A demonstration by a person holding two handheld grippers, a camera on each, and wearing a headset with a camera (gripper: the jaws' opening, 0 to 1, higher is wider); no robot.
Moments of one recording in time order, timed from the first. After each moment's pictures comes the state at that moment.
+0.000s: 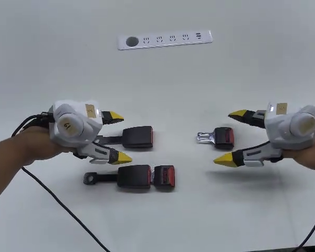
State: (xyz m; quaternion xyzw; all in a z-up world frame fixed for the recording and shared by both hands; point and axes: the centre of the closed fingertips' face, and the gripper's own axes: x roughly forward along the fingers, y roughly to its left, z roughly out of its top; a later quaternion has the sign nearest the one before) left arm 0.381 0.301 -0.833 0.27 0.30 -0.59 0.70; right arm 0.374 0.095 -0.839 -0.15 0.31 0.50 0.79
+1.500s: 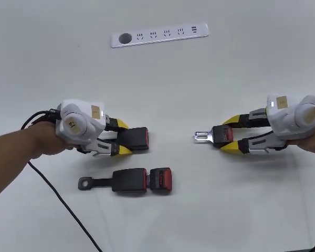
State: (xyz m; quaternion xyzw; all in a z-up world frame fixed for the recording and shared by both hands) left arm 0.387 0.284 -0.854 0.29 0.31 -0.62 0.66; right arm 0.369 0.086 -0.851 -0.16 0.29 0.58 0.75
